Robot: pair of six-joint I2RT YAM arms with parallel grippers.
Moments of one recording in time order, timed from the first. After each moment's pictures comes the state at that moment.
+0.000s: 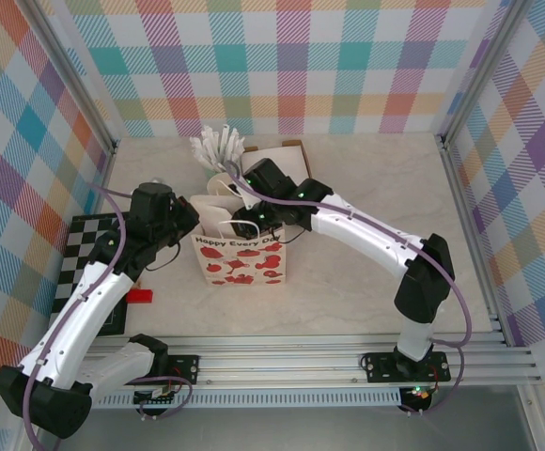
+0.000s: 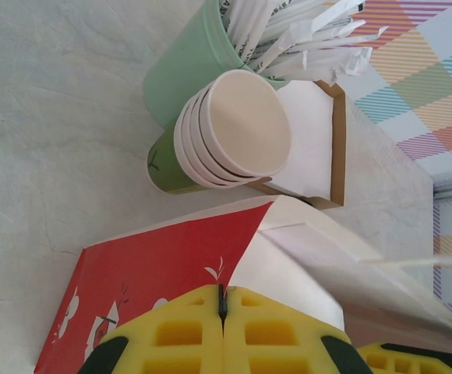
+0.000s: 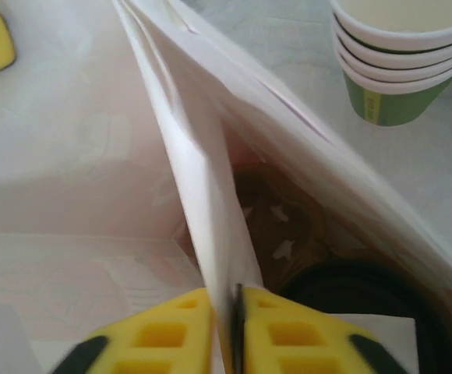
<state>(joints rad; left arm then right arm) -0.37 1.00 1.07 -0.72 -0.08 -0.89 0.90 1.81 1.72 -0.78 -0.23 0.30</state>
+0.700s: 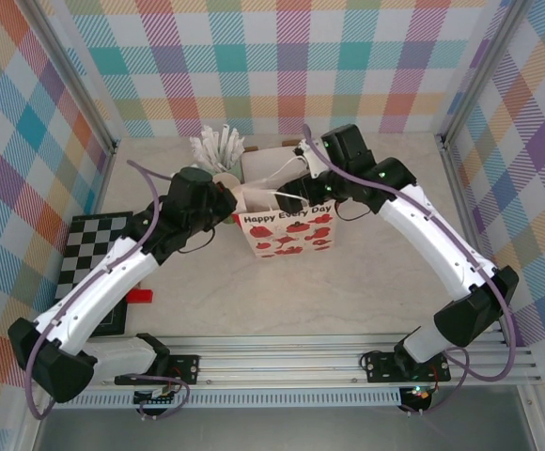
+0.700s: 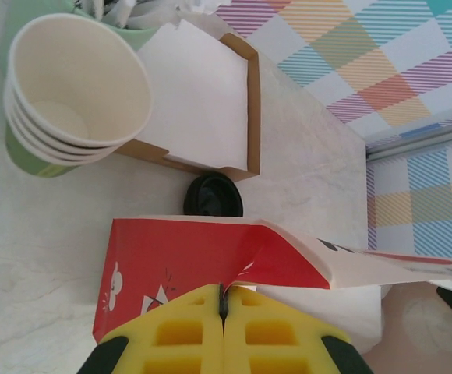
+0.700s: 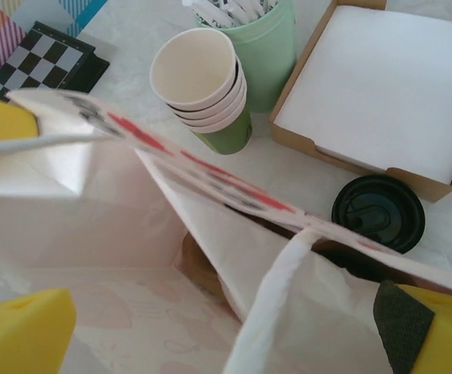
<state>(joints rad) -0.58 1.22 1.24 -0.62 -0.13 -0.98 0.60 1.53 1.67 -0.93 -0.26 0.11</state>
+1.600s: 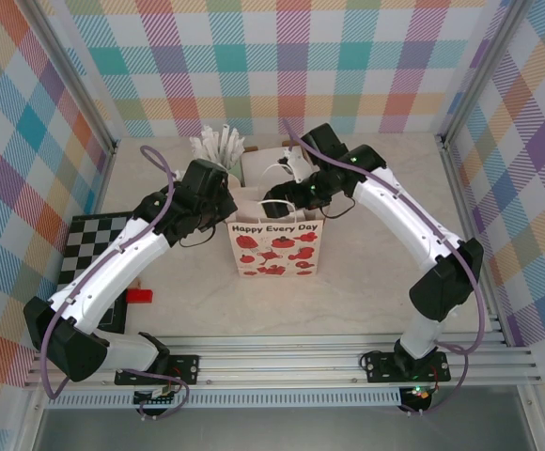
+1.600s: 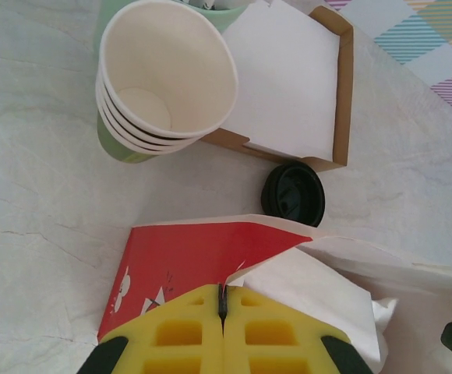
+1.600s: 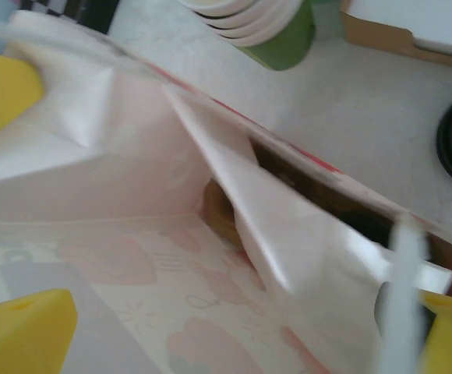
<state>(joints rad) -0.58 1.33 1.36 -0.86 -0.20 -0.97 0.62 1.74 1.82 -1.11 -0.40 0.22</state>
